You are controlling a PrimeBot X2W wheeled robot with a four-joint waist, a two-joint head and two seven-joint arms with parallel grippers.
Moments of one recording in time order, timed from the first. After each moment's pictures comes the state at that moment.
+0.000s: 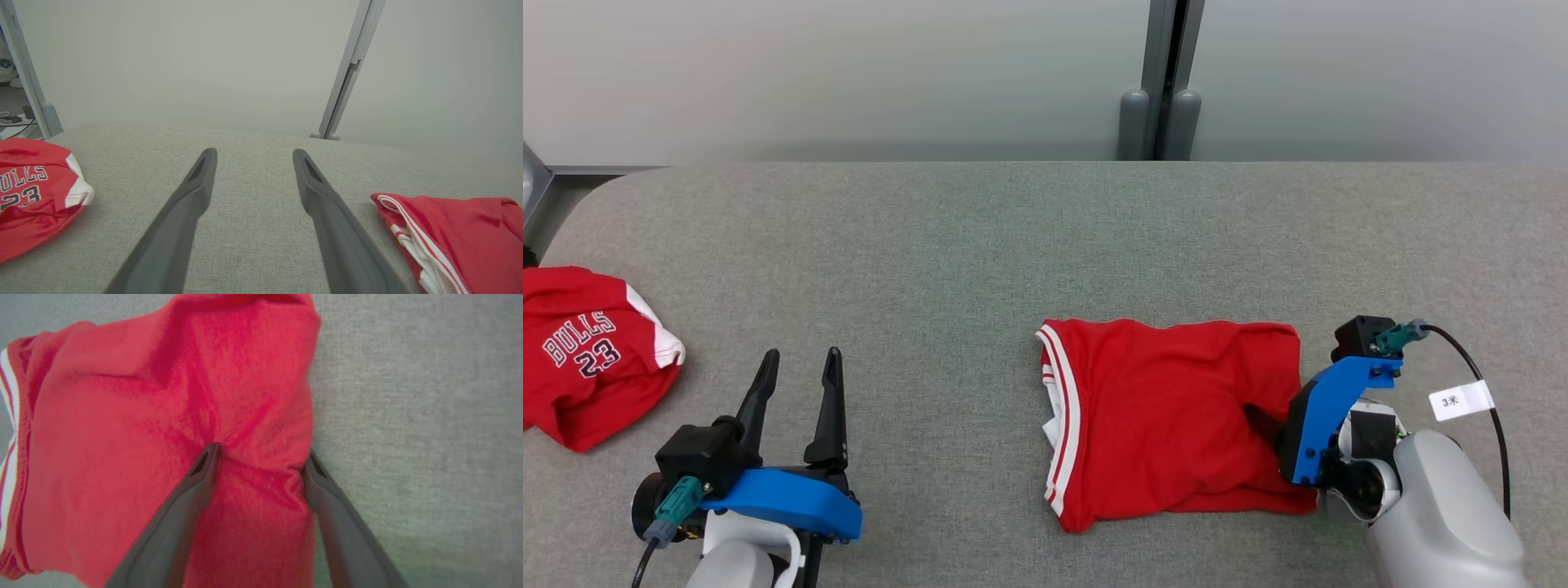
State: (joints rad) left arm -0.19 0.24 -0.25 0.36 -0.46 -0.04 -0.26; right arm -0.49 -0.05 -0.05 0.73 0.30 0.13 0.57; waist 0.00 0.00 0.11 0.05
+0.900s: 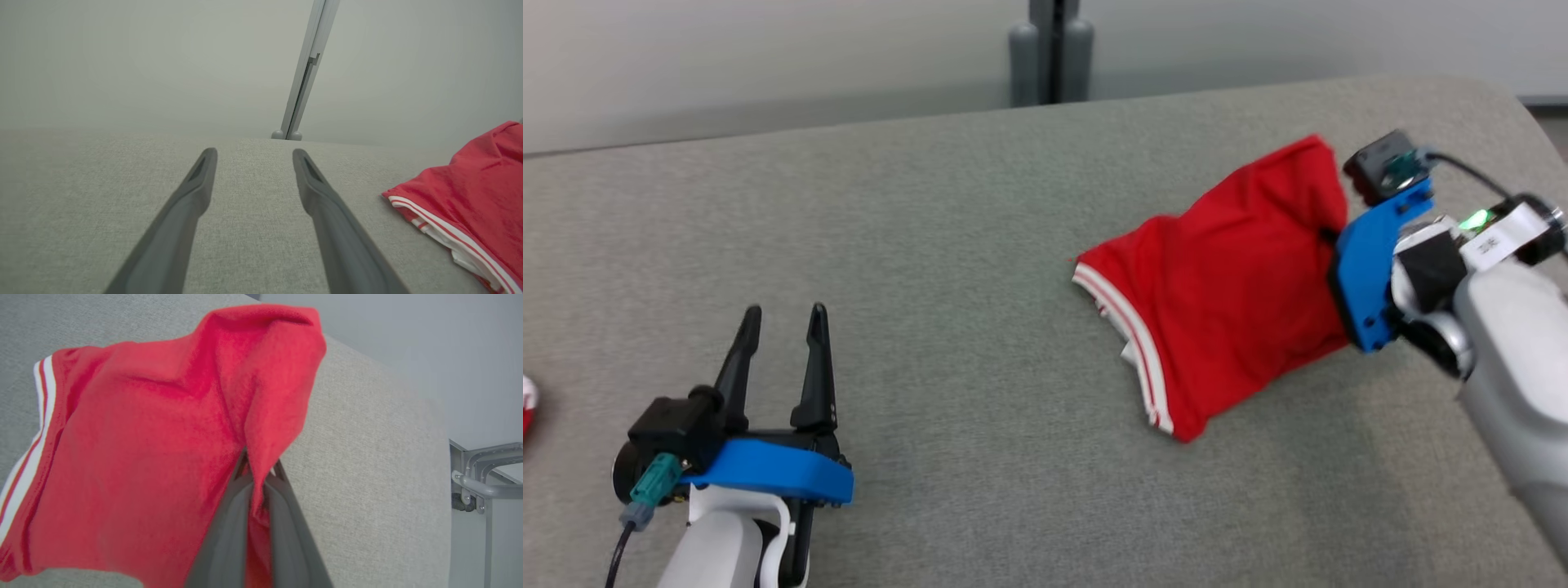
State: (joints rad) left arm -0.20 0.21 -0.20 0.29 -0.42 -0.05 -0.26; right arm -0.76 -0.38 0.43 0.55 0.29 0.13 0.57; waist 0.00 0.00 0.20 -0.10
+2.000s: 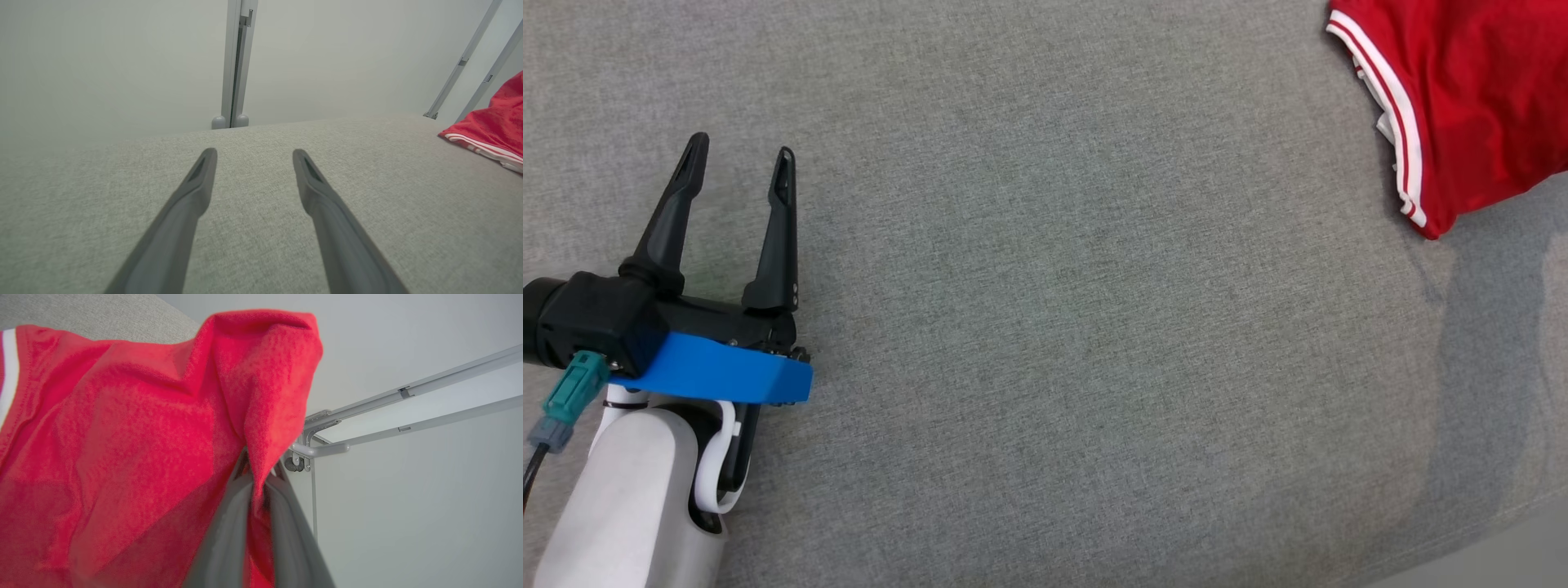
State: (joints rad) left arm -0.38 0.34 -0.22 0.02 -0.34 -0.05 -0.14; right arm -0.98 -0.69 0.31 0.75 0.08 0.13 0.09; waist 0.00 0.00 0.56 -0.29
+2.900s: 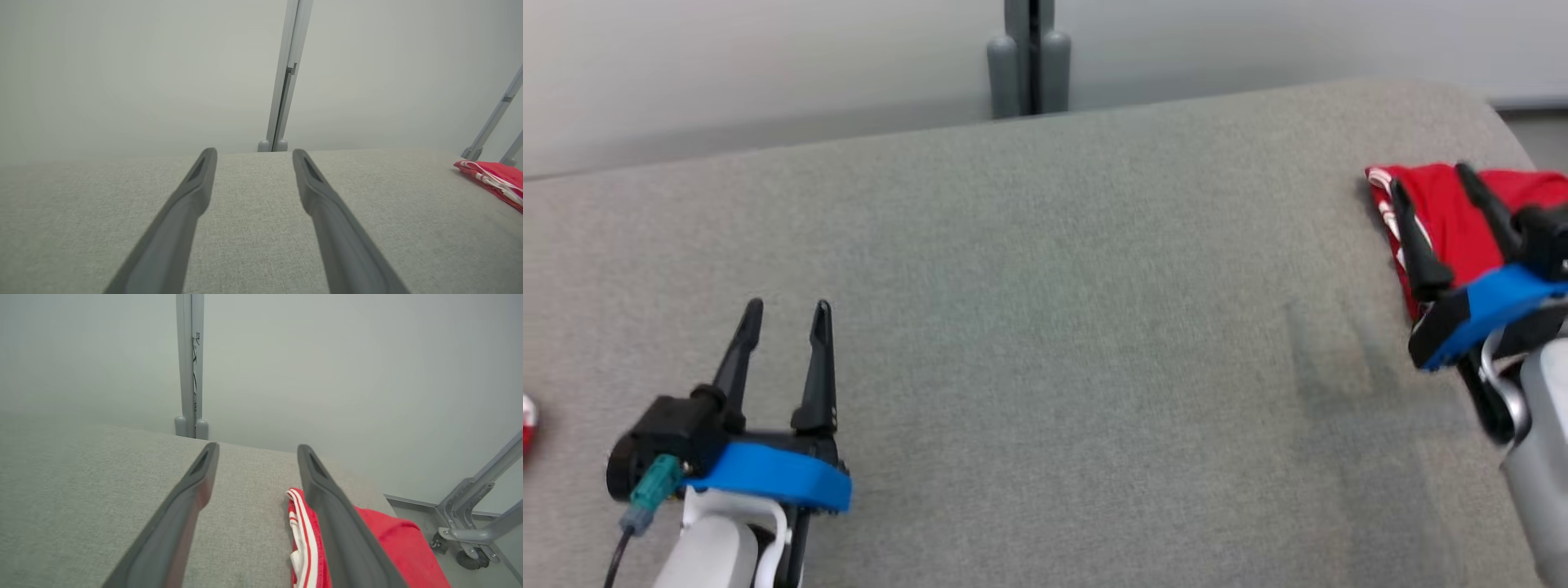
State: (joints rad) left arm -0.21 0.26 -0.23 0.21 -0.41 -0.03 -0.24; right arm -0.62 -0.38 0.16 0.59 0.26 0.13 -0.15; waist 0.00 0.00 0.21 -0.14
